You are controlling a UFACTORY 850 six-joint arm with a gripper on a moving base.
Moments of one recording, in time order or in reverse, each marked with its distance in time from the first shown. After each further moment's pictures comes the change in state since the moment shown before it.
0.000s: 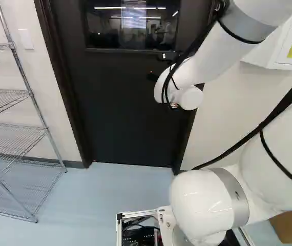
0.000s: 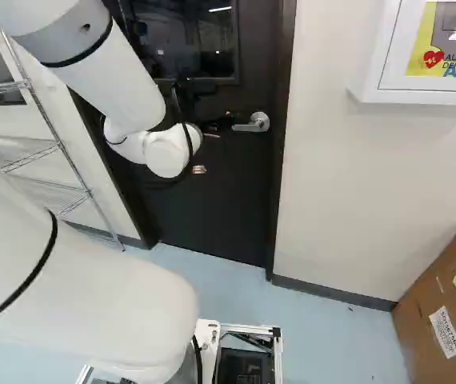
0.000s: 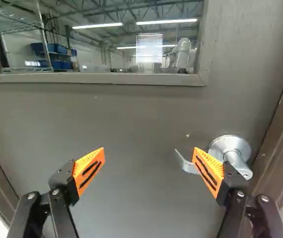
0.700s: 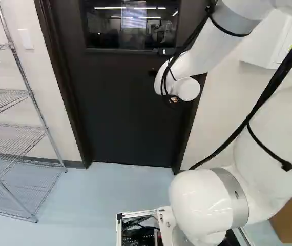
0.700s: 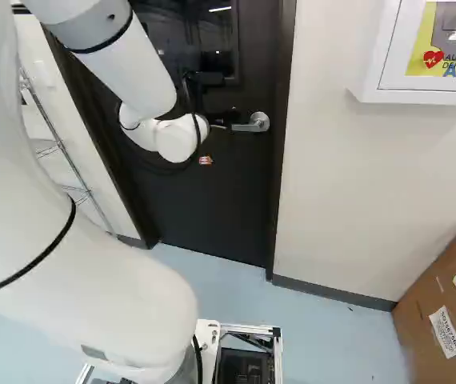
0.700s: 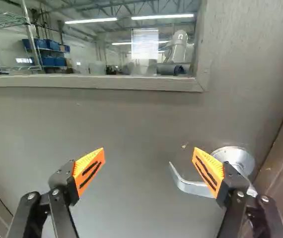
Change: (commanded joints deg) arm -1.5 -6.0 -6.2 0.0 -2.6 0.0
